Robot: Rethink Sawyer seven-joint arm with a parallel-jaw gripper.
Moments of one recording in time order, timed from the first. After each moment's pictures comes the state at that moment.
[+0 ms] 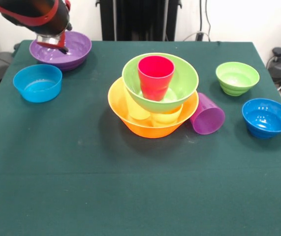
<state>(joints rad) -0.87 -0.43 0.63 1.35 -0.67 1.66 0.31</state>
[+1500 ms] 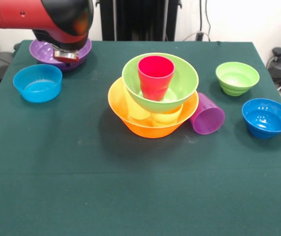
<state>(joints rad) -0.77 -0.42 0.61 1.38 -0.88 1.59 0.31</state>
